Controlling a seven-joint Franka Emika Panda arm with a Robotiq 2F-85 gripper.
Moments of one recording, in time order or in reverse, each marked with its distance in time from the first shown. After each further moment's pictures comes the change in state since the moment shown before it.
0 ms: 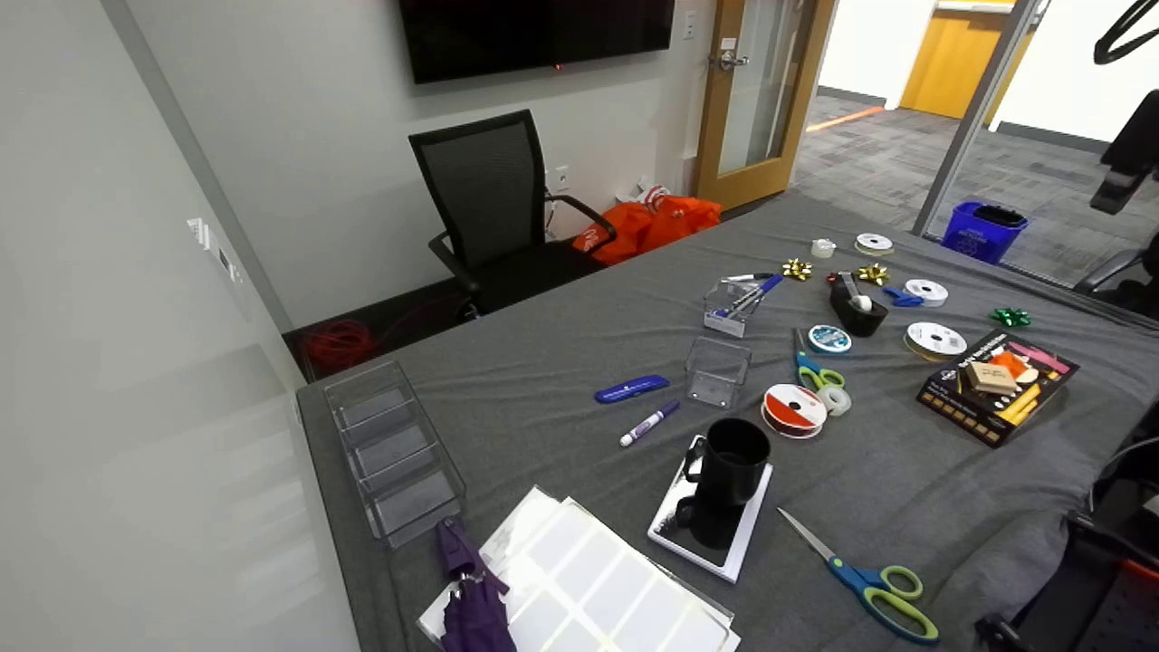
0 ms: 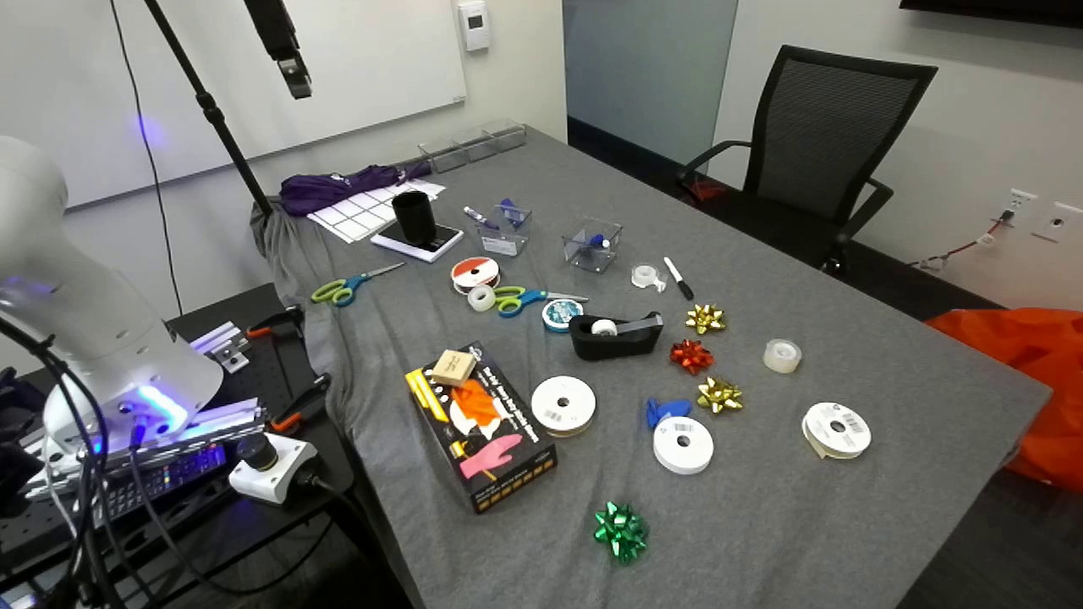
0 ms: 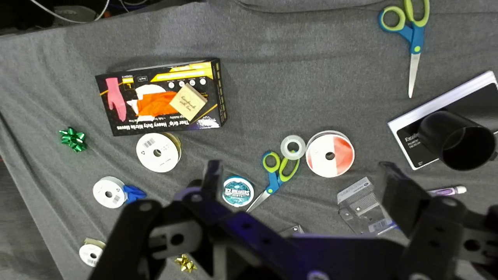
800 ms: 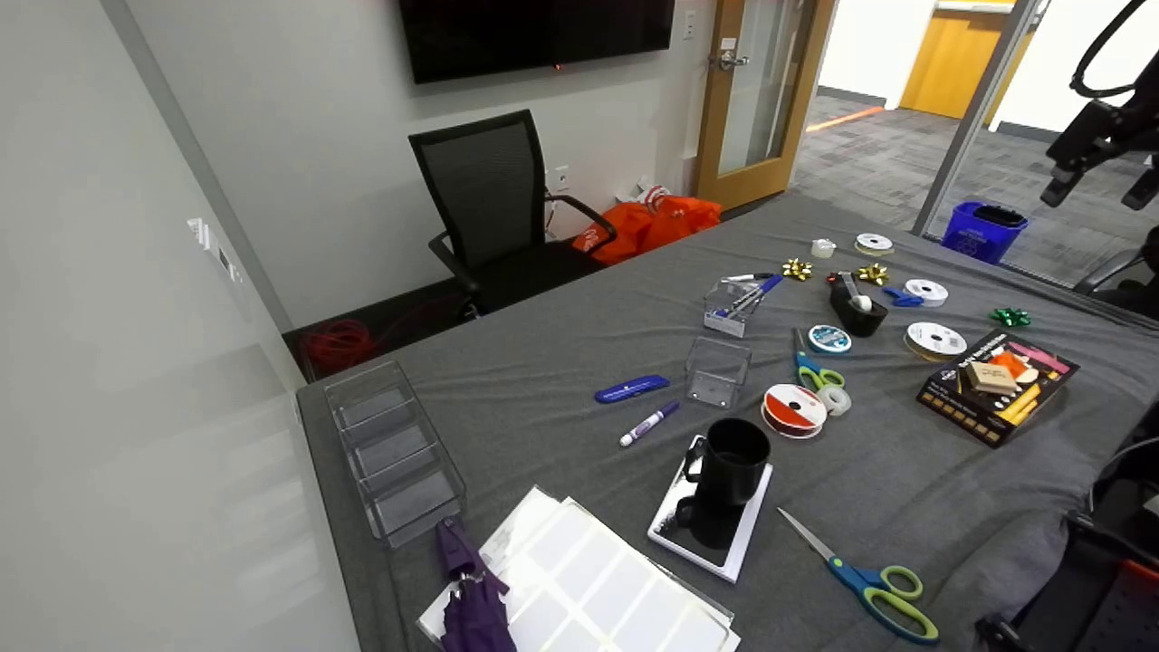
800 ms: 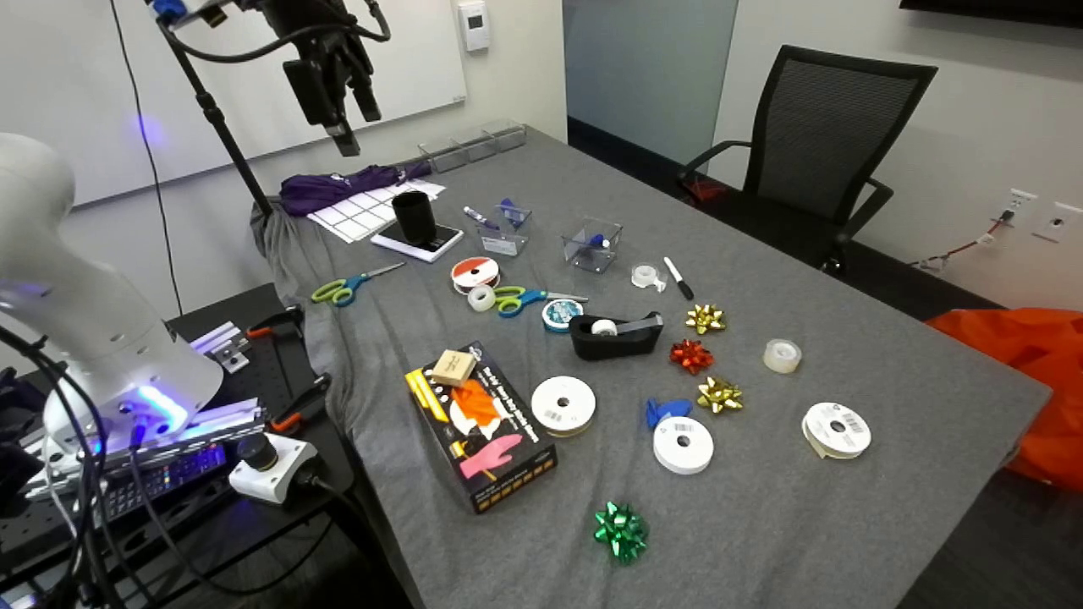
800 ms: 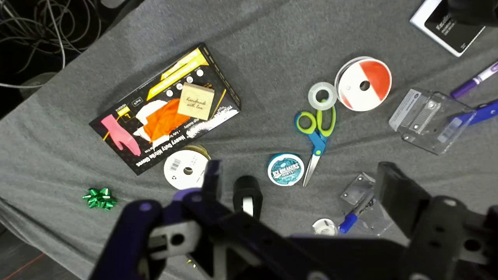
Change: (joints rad) arm -0.115 0.121 -0.143 -0.037 0.068 0.236 0.197
